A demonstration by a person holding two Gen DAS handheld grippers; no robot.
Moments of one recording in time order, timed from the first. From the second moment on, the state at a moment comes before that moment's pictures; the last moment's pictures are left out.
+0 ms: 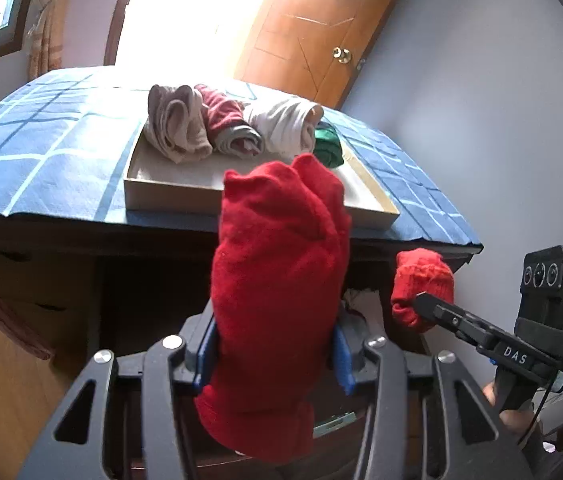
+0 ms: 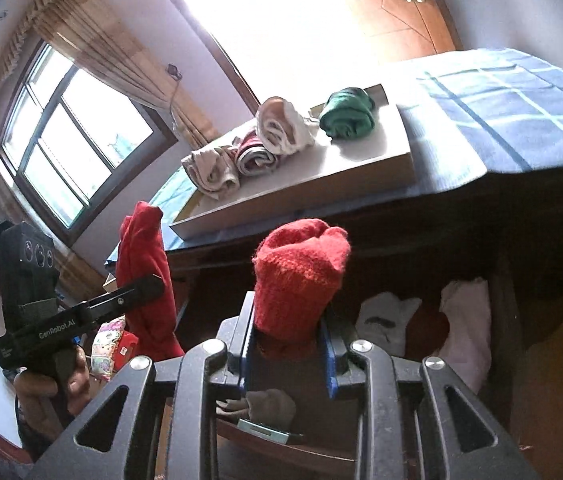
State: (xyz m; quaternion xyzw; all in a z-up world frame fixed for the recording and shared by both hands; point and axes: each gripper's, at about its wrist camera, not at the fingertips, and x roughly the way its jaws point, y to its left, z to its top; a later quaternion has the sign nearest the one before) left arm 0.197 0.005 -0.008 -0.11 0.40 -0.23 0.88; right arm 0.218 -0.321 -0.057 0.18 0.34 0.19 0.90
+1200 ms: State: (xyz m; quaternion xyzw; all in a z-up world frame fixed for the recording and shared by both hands) left arm 0.279 -0.074 0.069 -0.11 0.33 -0.26 0.90; right arm 0.278 -0.347 0.020 0.12 0.26 0.16 0.95
